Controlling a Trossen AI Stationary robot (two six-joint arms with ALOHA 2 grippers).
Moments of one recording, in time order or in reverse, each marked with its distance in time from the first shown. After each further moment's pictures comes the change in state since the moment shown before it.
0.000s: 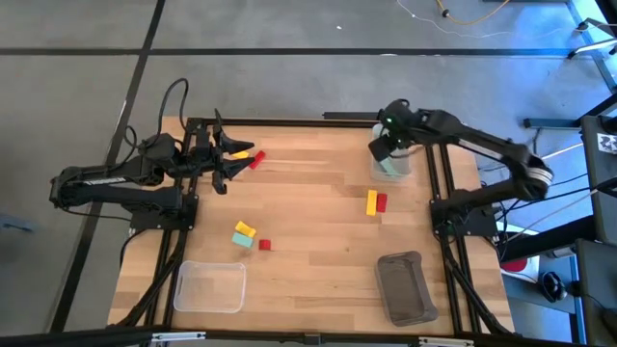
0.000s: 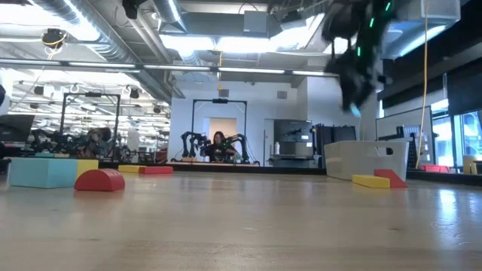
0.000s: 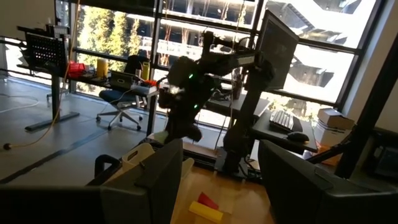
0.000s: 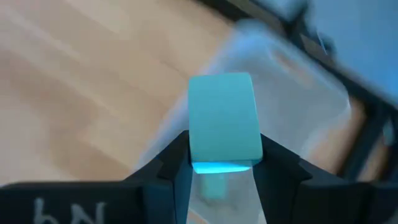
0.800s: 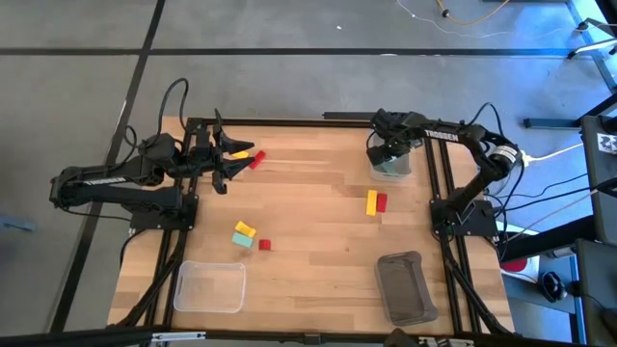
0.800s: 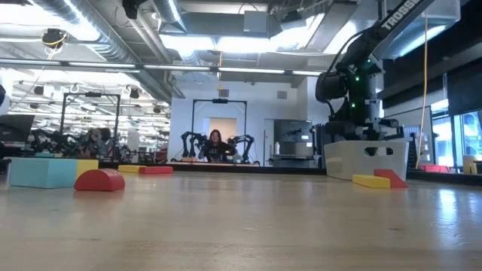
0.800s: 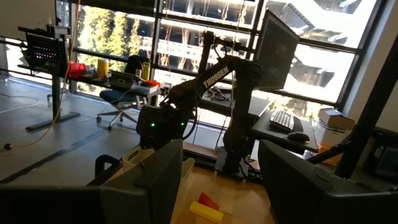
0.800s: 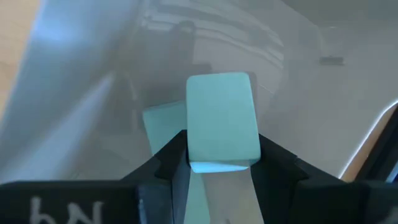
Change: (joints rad) left arm 0.000 0.000 0.000 0.000 -0.001 0.002; right arm -0.145 0.286 -0.133 0.140 -0.055 0.054
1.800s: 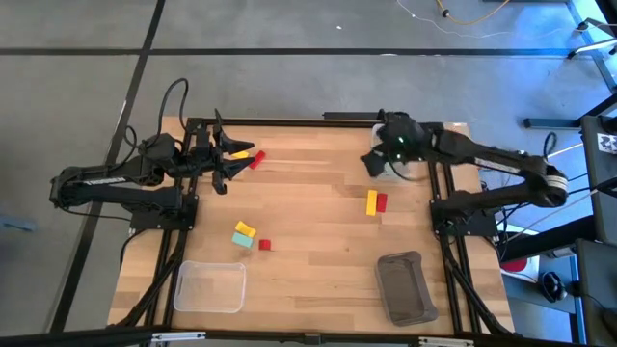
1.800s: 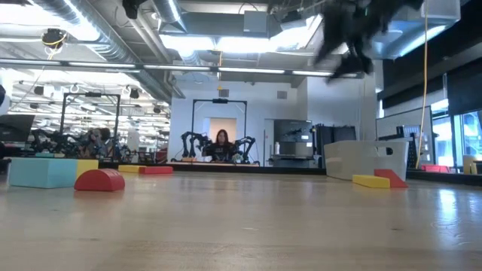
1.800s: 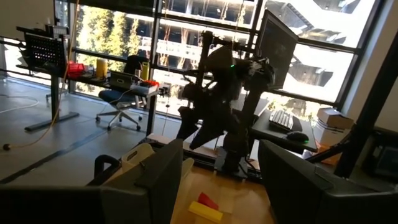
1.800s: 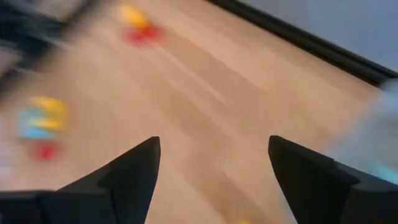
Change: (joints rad) left arm 0.000 0.000 0.000 0.000 0.011 0.001; right arm 0.420 -0.511 0.000 0.247 -0.114 0.053
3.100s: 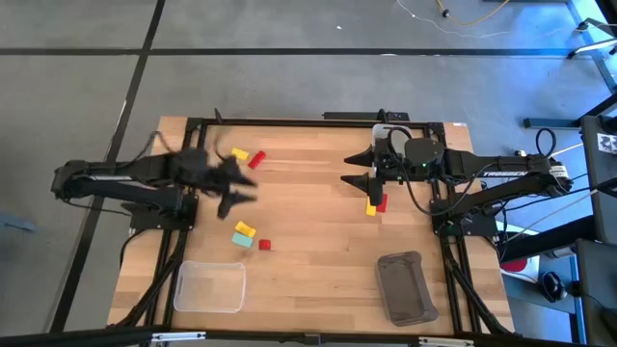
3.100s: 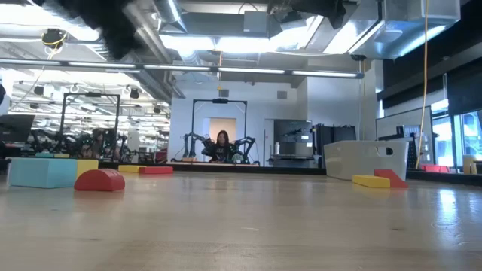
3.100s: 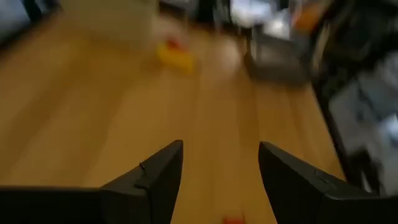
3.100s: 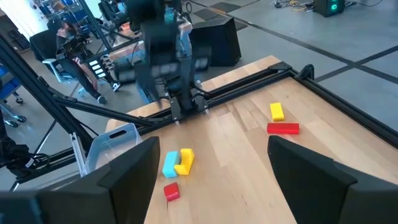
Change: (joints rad) left arm -0.119 0.096 0.001 -0.542 0.165 -0.060; right arm 0.312 -0.029 0.000 0.450 0.009 -0.134
